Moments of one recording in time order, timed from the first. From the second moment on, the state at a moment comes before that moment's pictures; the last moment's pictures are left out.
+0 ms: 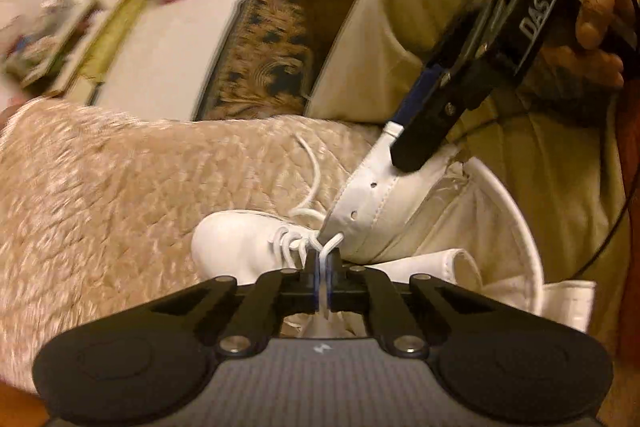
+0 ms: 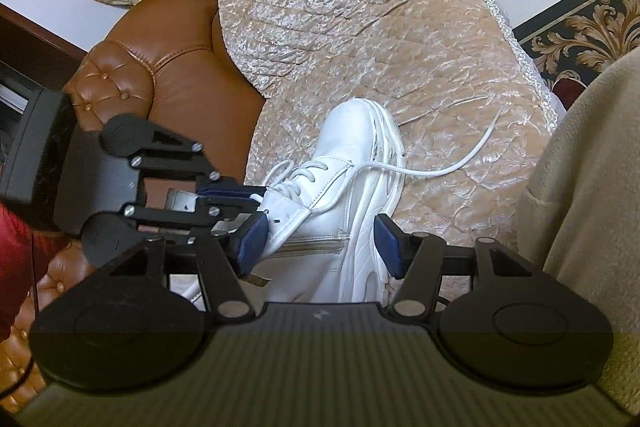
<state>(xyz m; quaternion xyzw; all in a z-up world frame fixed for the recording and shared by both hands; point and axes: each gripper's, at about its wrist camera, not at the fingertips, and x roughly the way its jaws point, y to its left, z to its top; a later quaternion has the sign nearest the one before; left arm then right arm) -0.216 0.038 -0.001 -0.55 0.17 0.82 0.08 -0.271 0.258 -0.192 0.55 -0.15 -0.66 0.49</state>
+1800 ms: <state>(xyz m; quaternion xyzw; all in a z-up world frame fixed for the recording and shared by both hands) -0.256 0.019 0.000 -0.62 0.08 0.77 0.10 -0.274 0.257 -0.194 0.55 -0.15 -0.66 0.49</state>
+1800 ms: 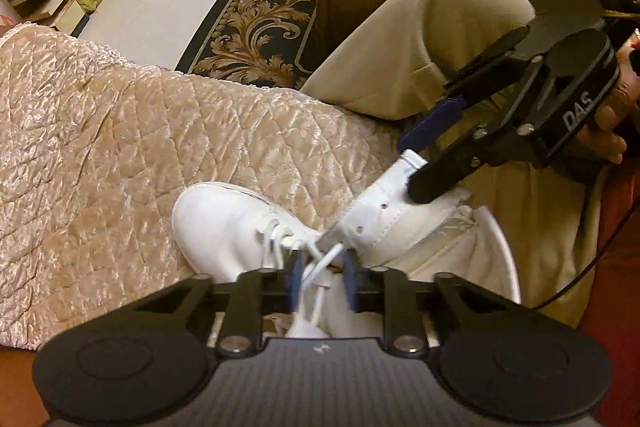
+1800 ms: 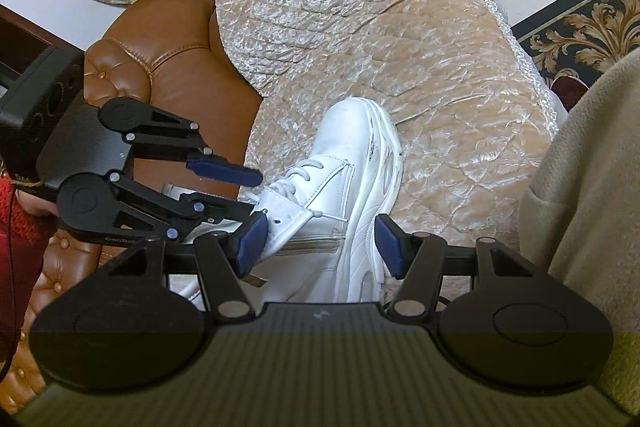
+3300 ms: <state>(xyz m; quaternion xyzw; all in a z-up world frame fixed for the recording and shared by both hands) -0.139 -0.017 0.042 -0.42 -0.14 0.87 -0.20 -0.216 0.184 -0.067 0.38 0.02 -0.65 0.66</state>
